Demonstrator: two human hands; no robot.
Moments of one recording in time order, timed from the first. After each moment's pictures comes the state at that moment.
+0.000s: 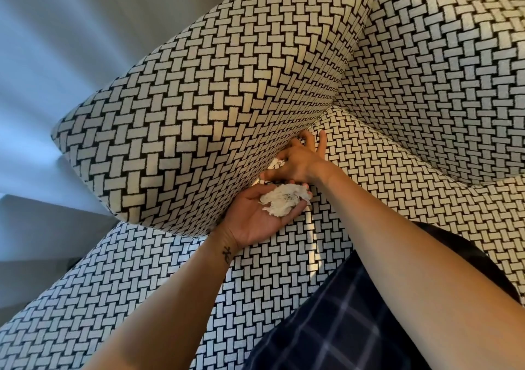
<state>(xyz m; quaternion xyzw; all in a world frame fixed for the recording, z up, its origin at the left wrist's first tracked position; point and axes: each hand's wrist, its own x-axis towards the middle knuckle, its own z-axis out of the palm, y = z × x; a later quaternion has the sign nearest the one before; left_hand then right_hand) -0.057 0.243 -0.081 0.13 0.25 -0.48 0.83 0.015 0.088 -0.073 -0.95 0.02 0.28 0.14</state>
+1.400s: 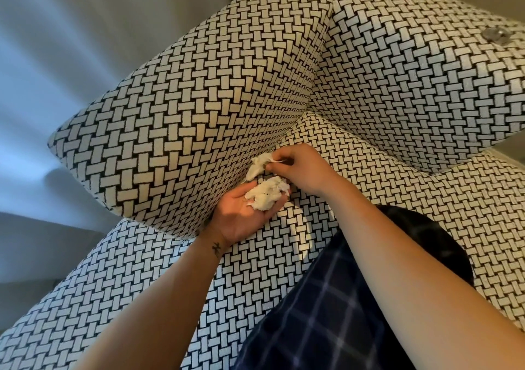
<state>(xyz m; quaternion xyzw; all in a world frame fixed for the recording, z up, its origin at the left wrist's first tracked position) -0.055 0.243 -0.087 0.17 0.24 -0.44 0.85 -0.046 0.064 -0.025 -0.87 0.03 0.11 0.47</state>
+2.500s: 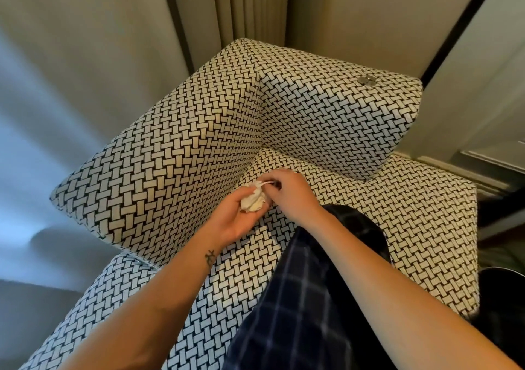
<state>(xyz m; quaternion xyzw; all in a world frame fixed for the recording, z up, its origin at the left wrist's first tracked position) -0.070 0.191 0.002 0.29 0.15 -0.46 0.82 -0.126 0.046 0.040 -0.91 0.09 -0.04 0.41</state>
